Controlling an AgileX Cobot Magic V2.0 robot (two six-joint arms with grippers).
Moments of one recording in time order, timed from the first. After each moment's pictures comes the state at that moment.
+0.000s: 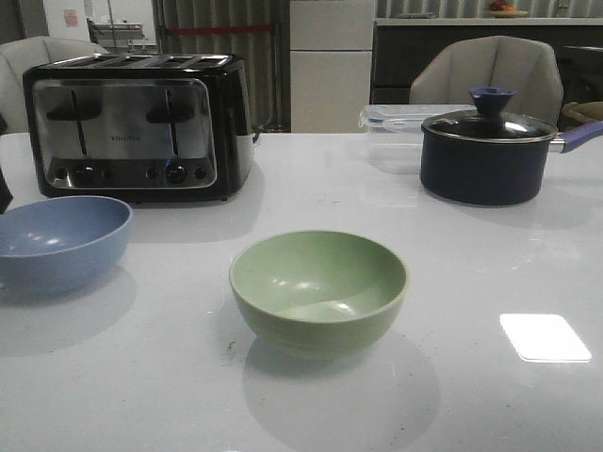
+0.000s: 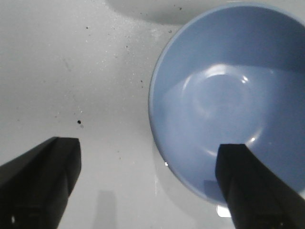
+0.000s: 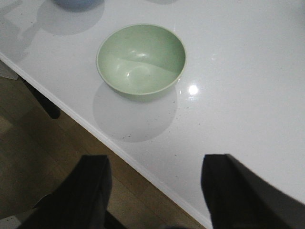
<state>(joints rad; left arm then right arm) -0.03 1.65 -1.10 -0.09 0.70 0.10 0.48 0.59 -0.59 0.21 0.73 -0.17</state>
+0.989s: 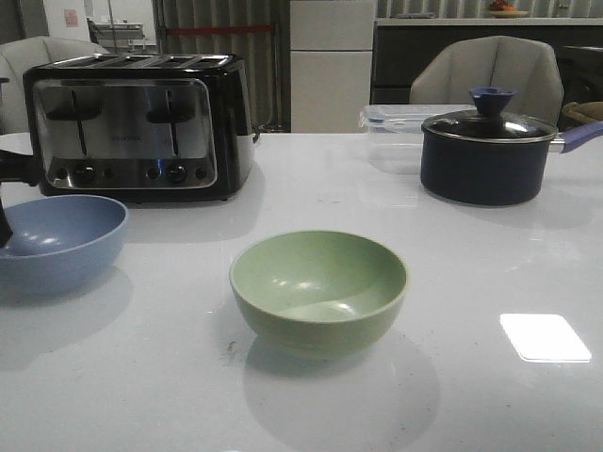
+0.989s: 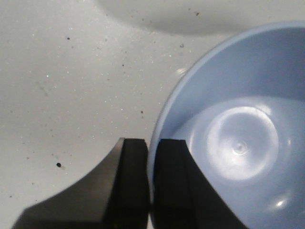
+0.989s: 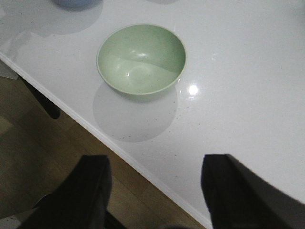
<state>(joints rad) -0.03 1.84 -1.19 -0.10 0.66 0.10 0.48 0.59 -0.59 0.21 0.73 -0.17</state>
